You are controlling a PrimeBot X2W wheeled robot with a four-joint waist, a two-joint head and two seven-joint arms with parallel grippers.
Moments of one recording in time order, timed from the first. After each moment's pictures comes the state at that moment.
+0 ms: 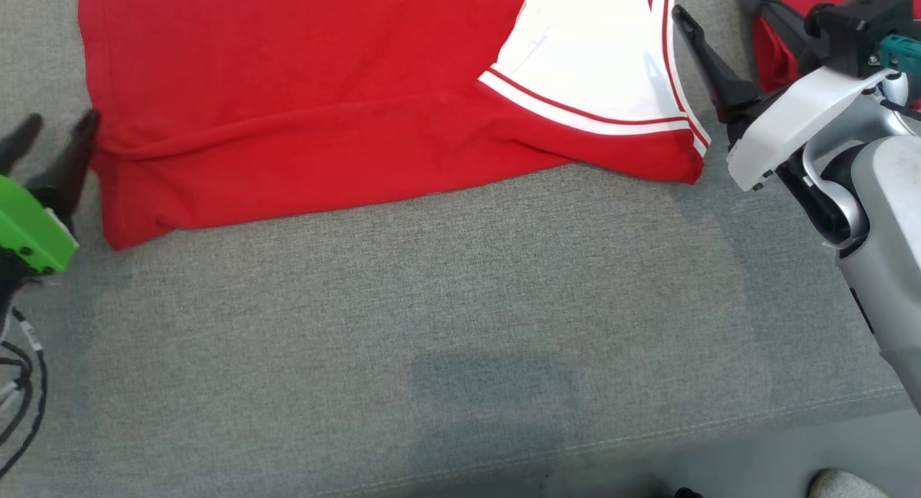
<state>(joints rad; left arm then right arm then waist) -0.51 0.48 -0.17 0.21 -0.86 -0.07 0.35 -0.67 -0.39 0.44 0.23 0.37 0.12 0.03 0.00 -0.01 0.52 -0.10</state>
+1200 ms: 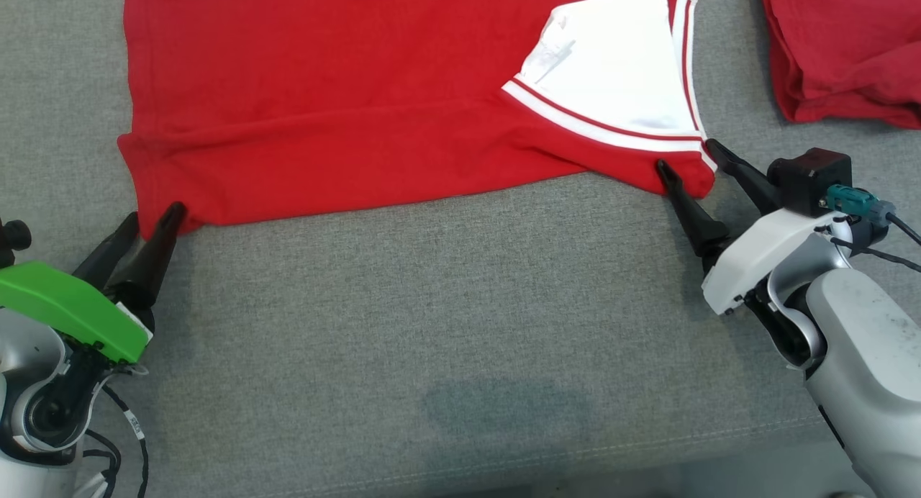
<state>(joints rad) -0.26 0.39 -0.13 0.06 -1.03 -0.06 0.30 -0.41 -0.35 0.44 0.29 0.43 0.09 -0.04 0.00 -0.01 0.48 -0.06</state>
